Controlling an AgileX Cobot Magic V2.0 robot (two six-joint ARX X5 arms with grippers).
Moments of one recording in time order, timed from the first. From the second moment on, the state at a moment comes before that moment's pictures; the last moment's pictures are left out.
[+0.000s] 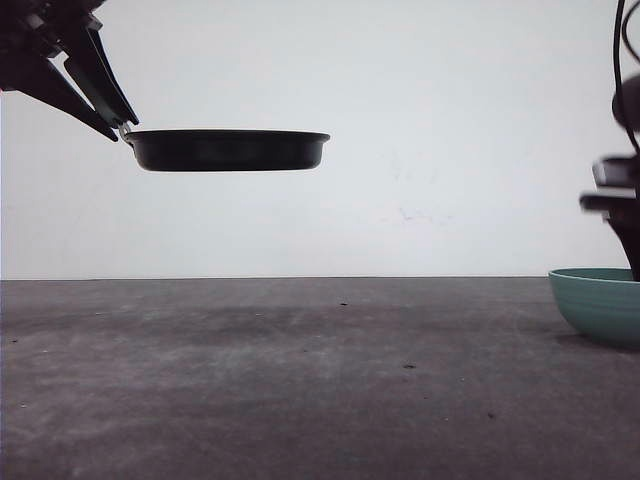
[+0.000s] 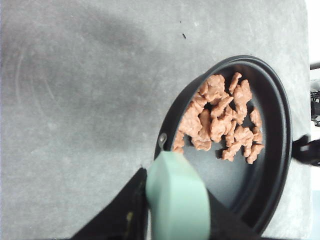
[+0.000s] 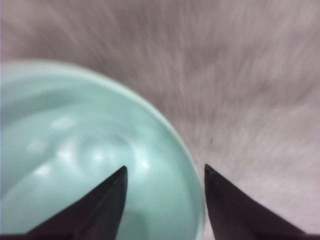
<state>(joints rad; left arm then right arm) -0.14 1.38 1.24 -0.72 0.51 -0.49 -0.07 1.74 1.29 -0.86 -0.11 0.13</state>
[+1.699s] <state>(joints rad) -0.14 1.75 1.24 -0.59 0.40 -0.46 0.49 1.02 1.71 -0.90 -0.10 0.05</state>
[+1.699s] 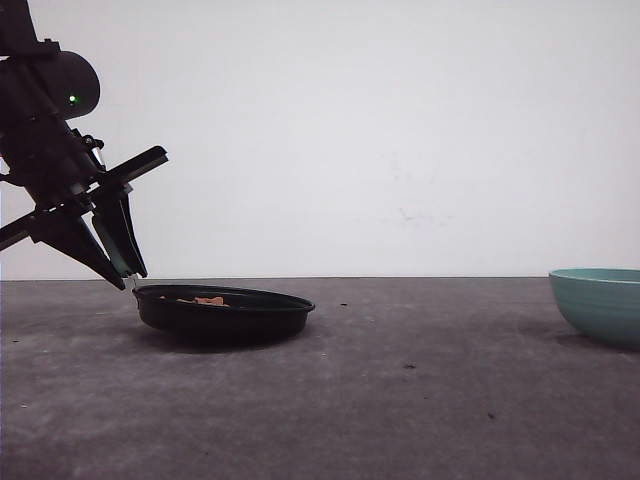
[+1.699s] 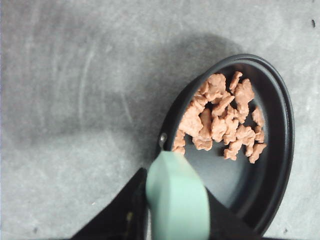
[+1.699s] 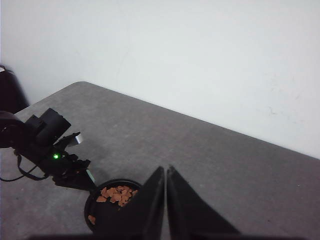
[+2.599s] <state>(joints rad) -0.10 1.75 1.24 -0.58 0.42 -0.52 0.49 1.02 1.71 -0.90 -0.11 0.08</state>
